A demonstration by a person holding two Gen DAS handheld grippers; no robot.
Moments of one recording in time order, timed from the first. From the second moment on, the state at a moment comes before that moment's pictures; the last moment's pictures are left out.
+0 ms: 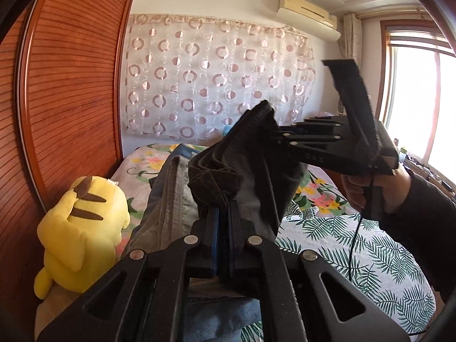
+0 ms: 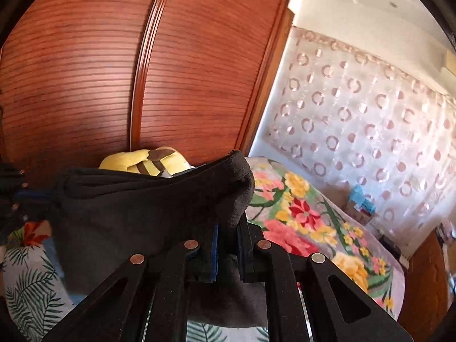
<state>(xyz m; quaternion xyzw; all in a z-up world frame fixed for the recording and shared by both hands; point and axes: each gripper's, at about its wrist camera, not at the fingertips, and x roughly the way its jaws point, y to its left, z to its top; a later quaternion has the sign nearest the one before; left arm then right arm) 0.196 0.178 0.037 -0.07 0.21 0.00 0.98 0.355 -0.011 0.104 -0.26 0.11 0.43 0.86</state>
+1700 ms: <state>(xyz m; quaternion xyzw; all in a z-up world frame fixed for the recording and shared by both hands) 0.184 0.193 -0.005 -0.10 0.26 0.08 0.96 0.396 -0.067 0.090 -0.13 0.21 0.43 0.87</state>
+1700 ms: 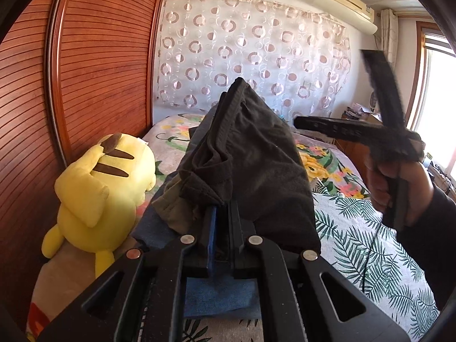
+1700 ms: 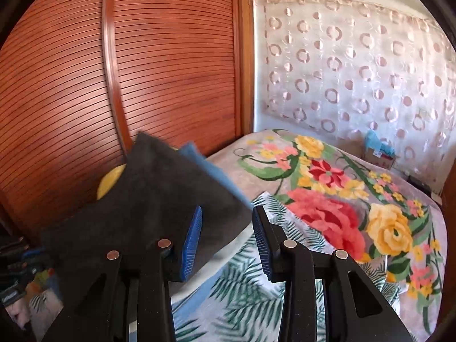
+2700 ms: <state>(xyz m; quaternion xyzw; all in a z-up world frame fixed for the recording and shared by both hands) 0.116 0.179 0.031 -0.06 0.21 0.09 0.97 0.276 -0.138 0.101 -0.12 0.19 0.43 0.87</state>
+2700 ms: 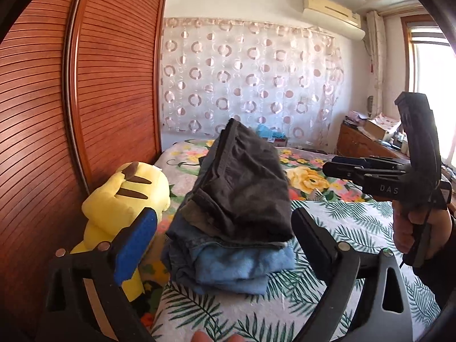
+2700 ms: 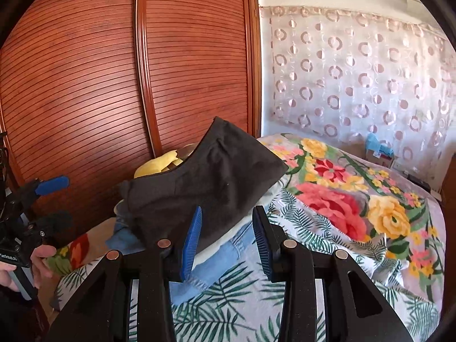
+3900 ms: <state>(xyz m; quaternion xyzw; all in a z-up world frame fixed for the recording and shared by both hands) 0.085 0.057 0.021 -0.03 0.24 -0.05 0.97 0.115 -0.252 0.071 -0.04 0.19 0.27 0.94</state>
